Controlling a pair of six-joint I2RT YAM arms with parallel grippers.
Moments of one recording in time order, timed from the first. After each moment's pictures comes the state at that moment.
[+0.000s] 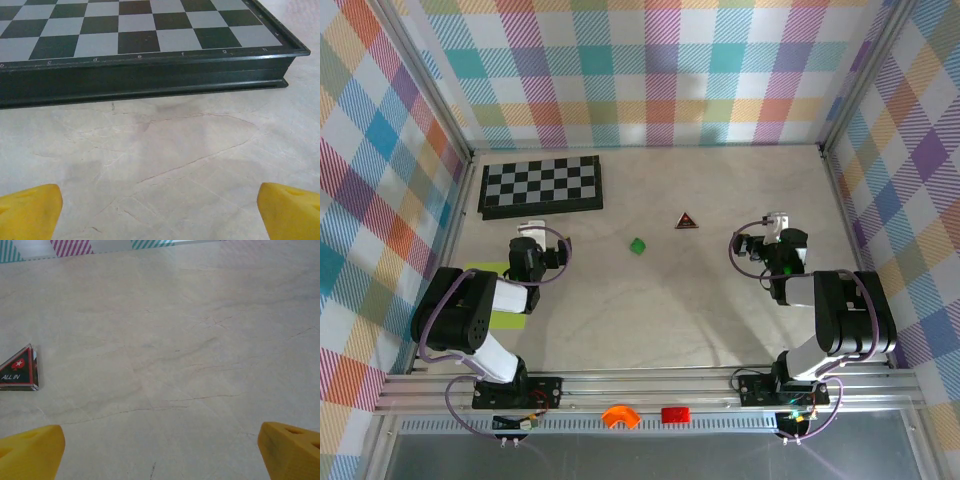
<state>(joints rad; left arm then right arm) -0.10 1.59 0.37 0.81 -0.09 -0.05 -0.01 1.54 0.40 0.72 -0.17 0.01</state>
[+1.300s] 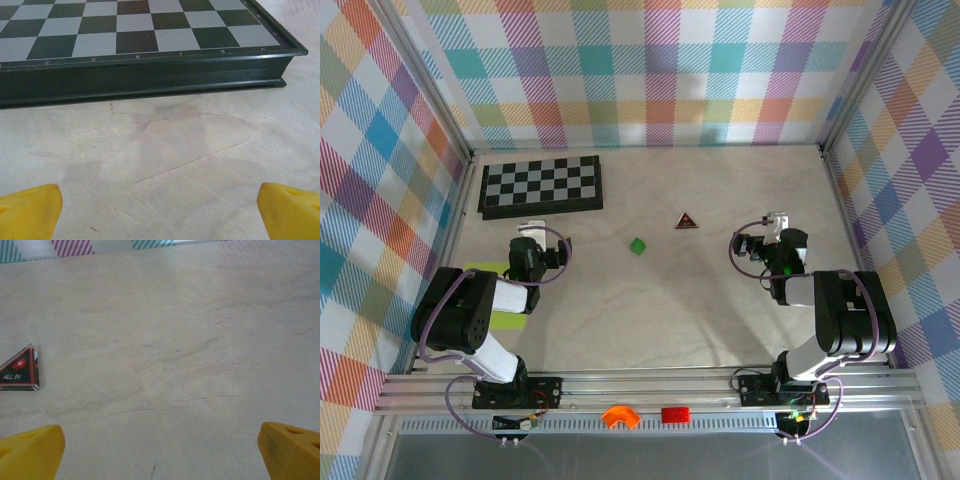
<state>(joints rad) -0.10 1.59 0.37 0.81 -0.09 -0.05 -0.01 1.54 0.40 0.72 -0.18 0.01</state>
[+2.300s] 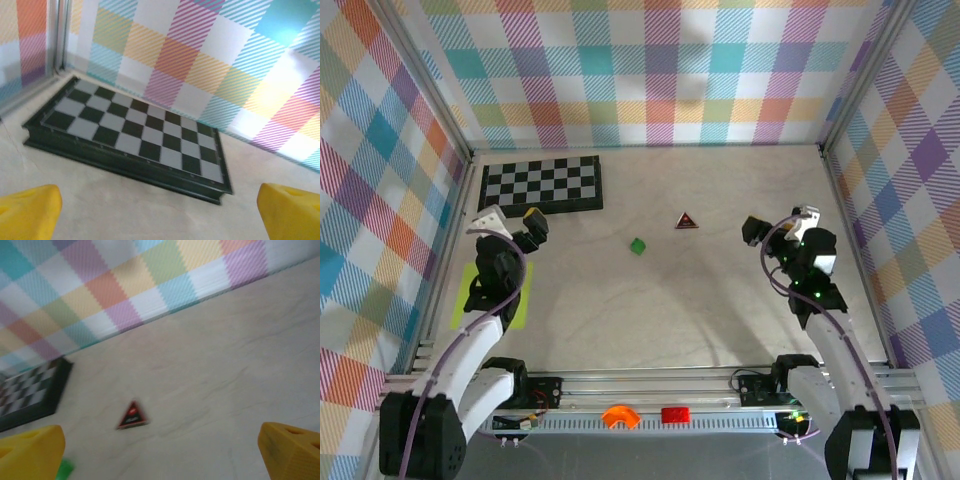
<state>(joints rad) -0.10 0.87 0.46 0.21 -0.22 -0.47 0.02 0.81 0.50 0.01 -0.24 0.39</state>
